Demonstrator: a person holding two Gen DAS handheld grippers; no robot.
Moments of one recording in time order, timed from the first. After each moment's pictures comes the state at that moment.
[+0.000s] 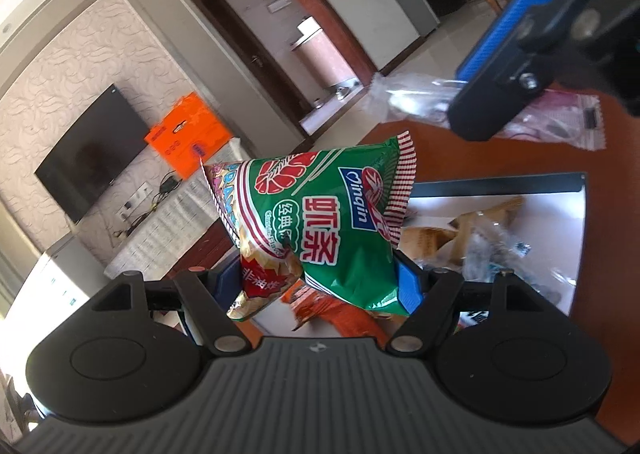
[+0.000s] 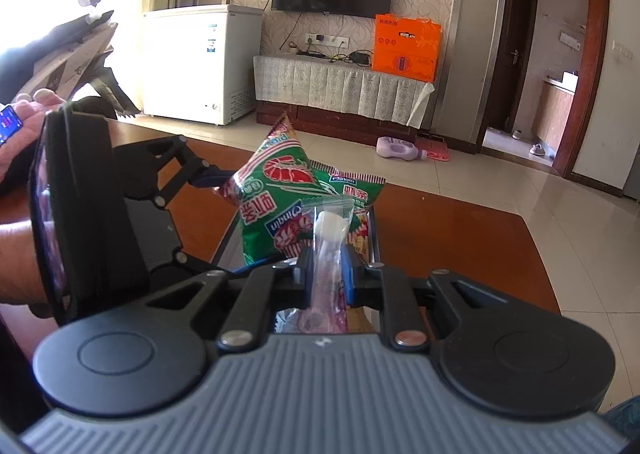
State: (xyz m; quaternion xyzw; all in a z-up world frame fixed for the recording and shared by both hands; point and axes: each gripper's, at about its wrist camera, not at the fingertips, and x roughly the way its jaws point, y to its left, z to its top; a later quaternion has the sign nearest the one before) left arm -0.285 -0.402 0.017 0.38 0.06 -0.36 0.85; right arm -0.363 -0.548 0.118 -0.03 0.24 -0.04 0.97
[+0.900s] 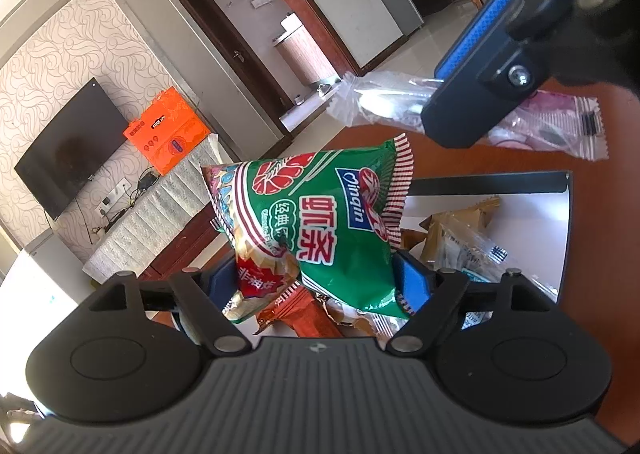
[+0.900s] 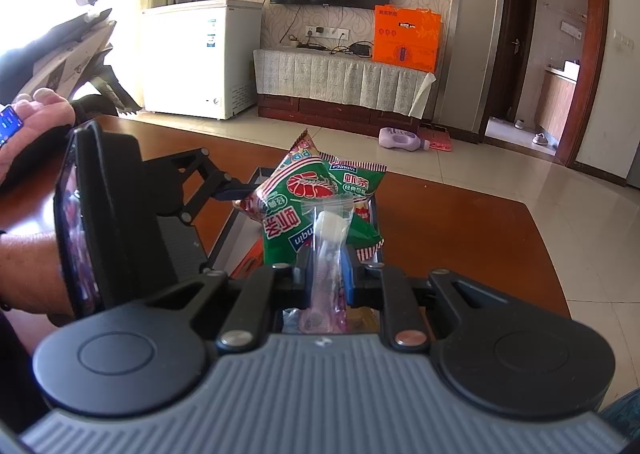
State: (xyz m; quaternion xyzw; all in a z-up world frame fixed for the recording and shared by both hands) left arm -0.272 -0.420 0.004 0.38 0.08 -0.38 0.84; right arm -0.361 -0.553 0.115 -0.02 0.25 -0.04 0.97
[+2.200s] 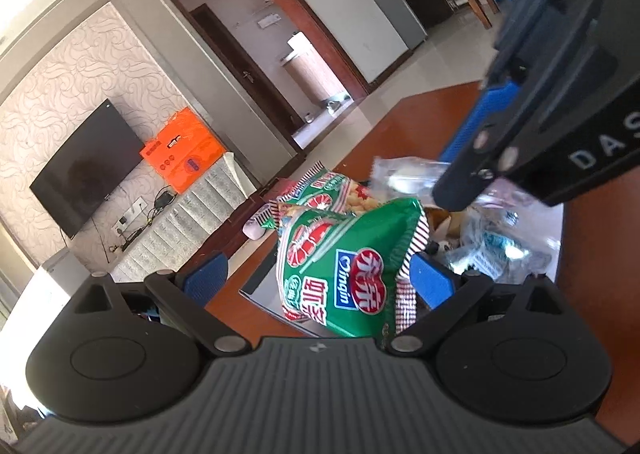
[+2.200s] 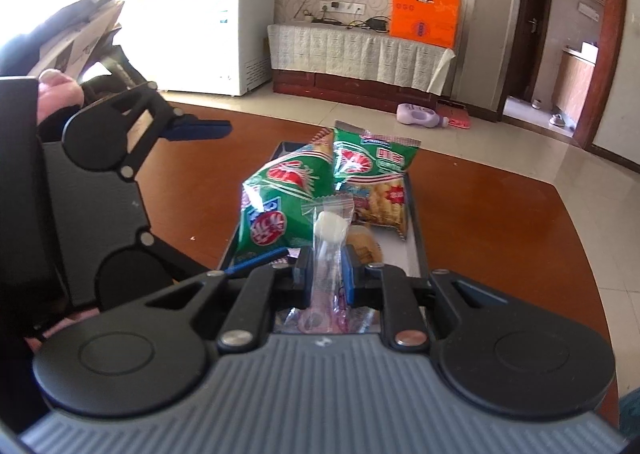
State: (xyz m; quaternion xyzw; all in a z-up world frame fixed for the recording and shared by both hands) left arm -0.283 -0.374 0.014 0.39 0.04 -0.38 0.84; right arm -0.338 -0.540 0.097 -0.02 0.29 -0.01 0.96
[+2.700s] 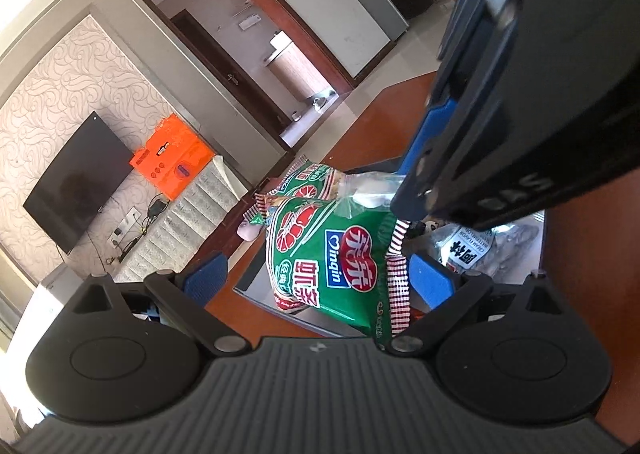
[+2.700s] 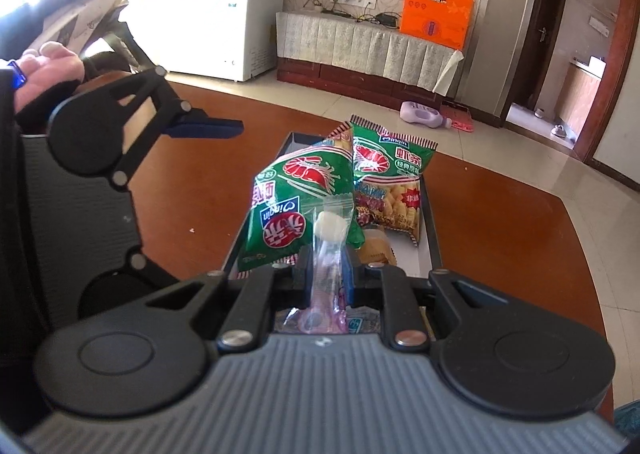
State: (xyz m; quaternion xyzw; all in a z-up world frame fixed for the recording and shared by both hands) left arm -0.295 -0.368 0.007 0.41 0.03 -0.39 0.82; right arm -0.320 -0.530 0.087 -0.05 0.31 -0.02 0.95
